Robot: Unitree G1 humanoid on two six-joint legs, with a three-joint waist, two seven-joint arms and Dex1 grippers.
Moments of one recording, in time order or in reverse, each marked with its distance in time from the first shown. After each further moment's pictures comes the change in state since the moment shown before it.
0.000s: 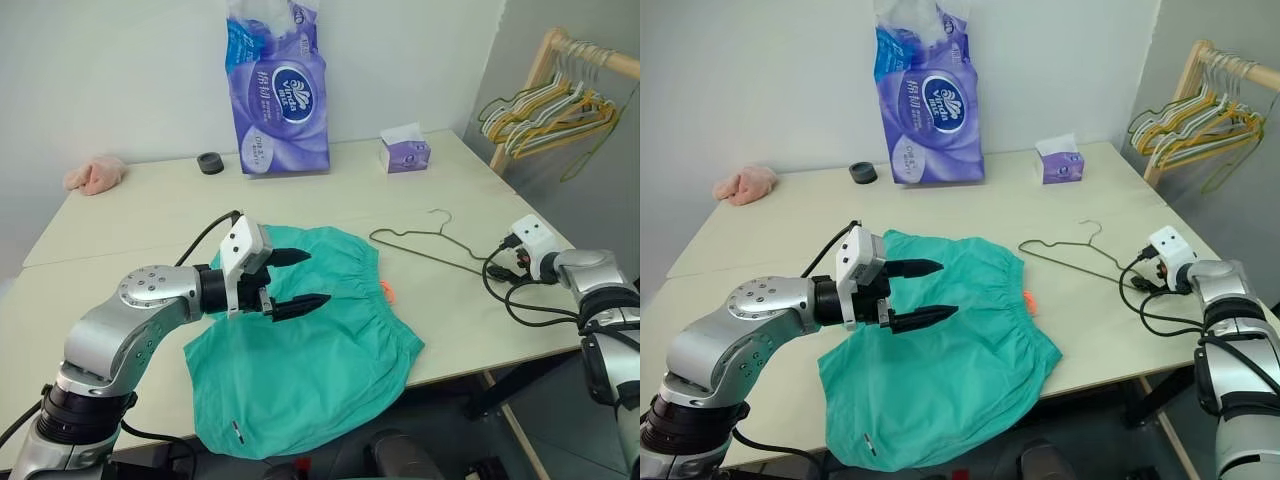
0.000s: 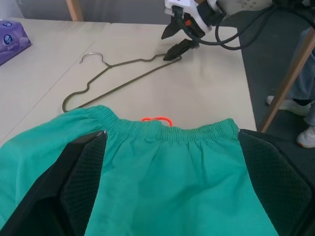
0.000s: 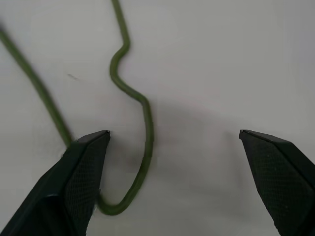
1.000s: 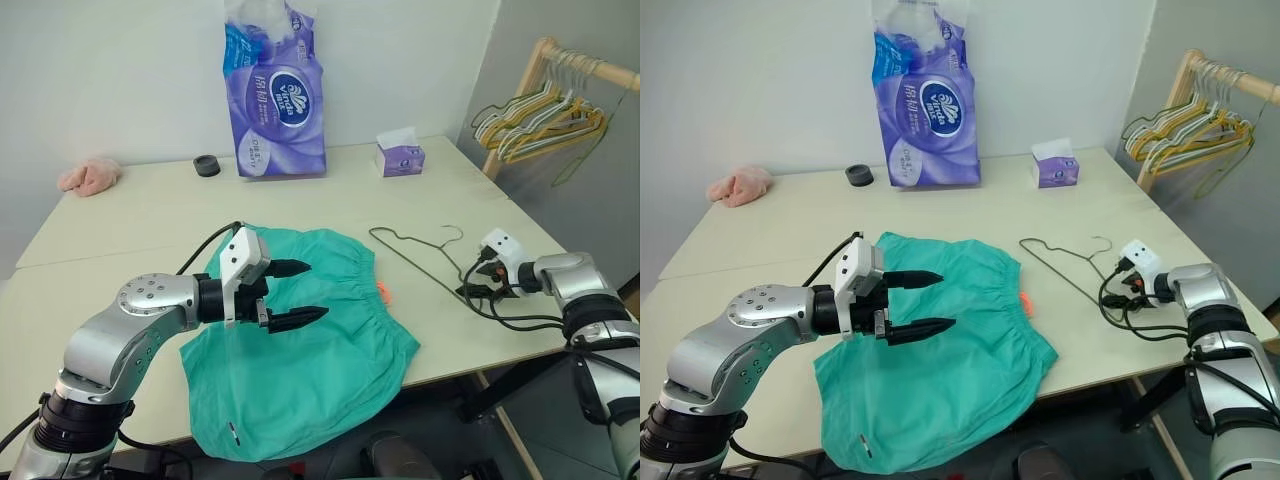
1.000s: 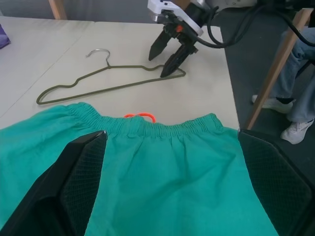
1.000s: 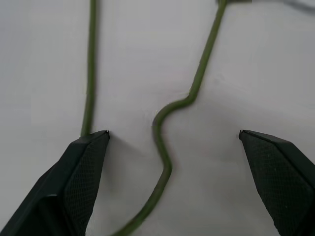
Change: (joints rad) left arm 0.041 0.005 0.003 0.003 0.006 -0.019 -0.058; right arm 0.067 0.080 -0.003 -0.207 0.030 0.176 0.182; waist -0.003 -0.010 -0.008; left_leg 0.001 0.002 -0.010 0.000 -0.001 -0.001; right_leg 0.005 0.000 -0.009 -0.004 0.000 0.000
